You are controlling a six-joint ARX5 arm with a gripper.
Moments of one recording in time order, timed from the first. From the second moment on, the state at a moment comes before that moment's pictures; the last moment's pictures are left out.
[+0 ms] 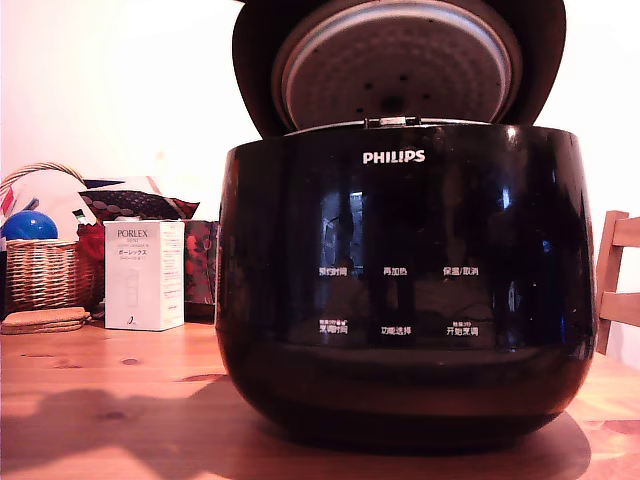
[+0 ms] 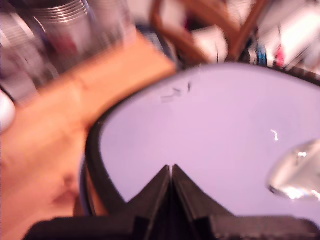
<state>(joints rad) -0.77 1.33 1.26 -0.46 0.12 -0.18</state>
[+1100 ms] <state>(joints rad) -0.85 1.33 0.95 0.06 -0.03 -0.08</state>
